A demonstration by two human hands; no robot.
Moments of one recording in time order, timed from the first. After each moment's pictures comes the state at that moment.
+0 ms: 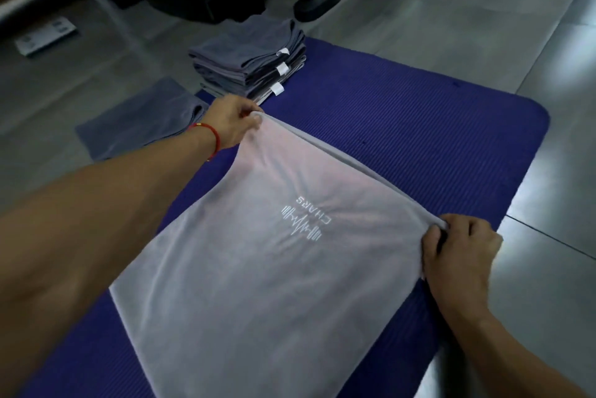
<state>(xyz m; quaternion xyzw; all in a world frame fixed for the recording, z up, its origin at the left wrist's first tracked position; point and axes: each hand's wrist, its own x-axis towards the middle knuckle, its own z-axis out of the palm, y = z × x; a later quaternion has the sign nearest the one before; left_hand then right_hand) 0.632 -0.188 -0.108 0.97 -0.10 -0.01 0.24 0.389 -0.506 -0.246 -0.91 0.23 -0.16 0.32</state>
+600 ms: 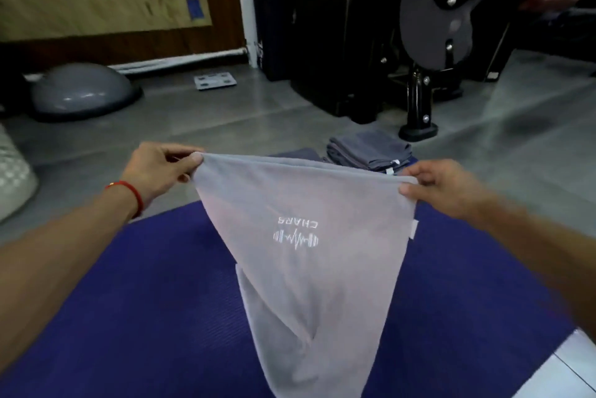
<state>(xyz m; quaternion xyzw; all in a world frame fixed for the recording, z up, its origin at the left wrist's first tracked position) 0.365 0.095 0.082 0.87 0.14 0.21 0.42 0.487 -0.354 0.076 -0.89 -0.15 0.08 0.41</state>
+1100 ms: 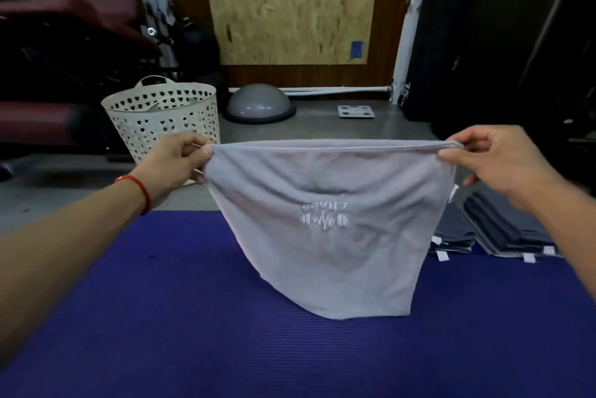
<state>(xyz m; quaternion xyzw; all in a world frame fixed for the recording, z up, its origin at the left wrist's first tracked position) 0.124 0.184 0.156 0.81 0.28 0.31 0.41 0.448 -0.165 0.177 -0.79 -0.33 0.01 0.51</state>
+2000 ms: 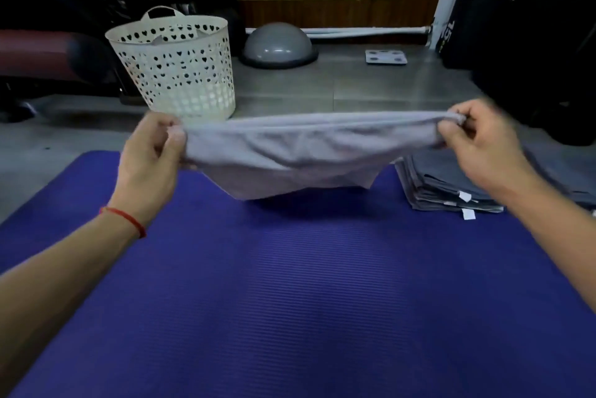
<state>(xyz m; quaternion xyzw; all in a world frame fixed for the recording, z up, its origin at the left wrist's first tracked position) 0.087 0.140 0.055 0.78 0.32 0.46 0.29 0.462 -0.126 0.063 -0.75 -0.43 -0.03 0.49</state>
